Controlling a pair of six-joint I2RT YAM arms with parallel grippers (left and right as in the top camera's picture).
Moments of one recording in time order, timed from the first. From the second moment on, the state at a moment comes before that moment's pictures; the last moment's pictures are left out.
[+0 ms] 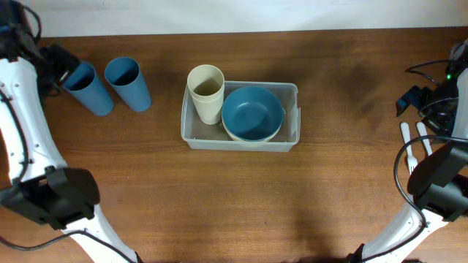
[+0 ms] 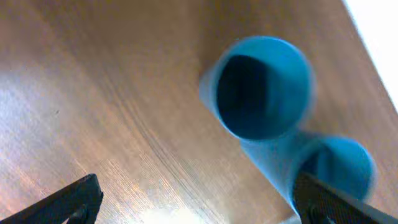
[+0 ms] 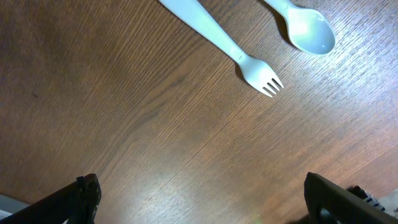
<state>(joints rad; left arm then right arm) 0.33 2.10 2.40 -1.51 -0.08 -0.63 -0.48 2.11 2.03 -1.55 0.02 0.44</state>
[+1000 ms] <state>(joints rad) 0.39 2.32 2.40 -1.45 -0.03 -0.70 -0.48 2.11 2.03 -1.55 0.02 0.45</state>
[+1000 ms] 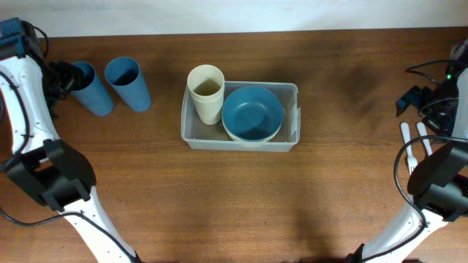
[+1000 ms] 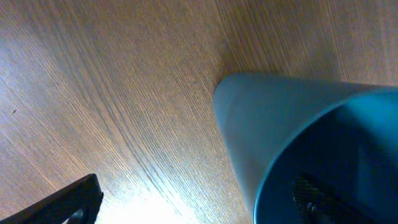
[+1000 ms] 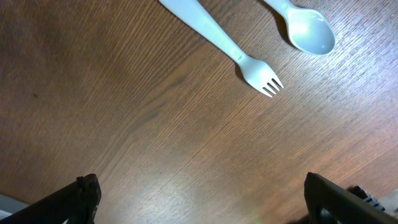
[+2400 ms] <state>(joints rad) 0.39 2.40 2.40 -1.46 -0.03 -0.70 -0.48 2.11 2.03 -1.55 0.02 0.45</state>
